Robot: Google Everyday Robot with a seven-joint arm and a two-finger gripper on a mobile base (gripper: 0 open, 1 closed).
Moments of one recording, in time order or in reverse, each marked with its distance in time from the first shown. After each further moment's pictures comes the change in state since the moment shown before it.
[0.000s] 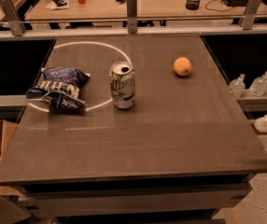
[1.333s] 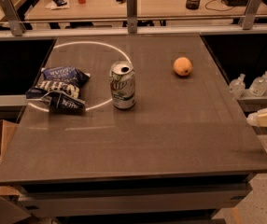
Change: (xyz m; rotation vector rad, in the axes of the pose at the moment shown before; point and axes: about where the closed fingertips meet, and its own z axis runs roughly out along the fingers) arm -0.007 -0.011 0.024 -0.065 -0.244 -0.019
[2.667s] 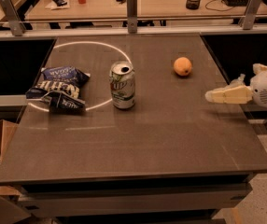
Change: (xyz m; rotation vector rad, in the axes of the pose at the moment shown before) arm 0.005 -0.038 0.106 0.167 0.003 0.155
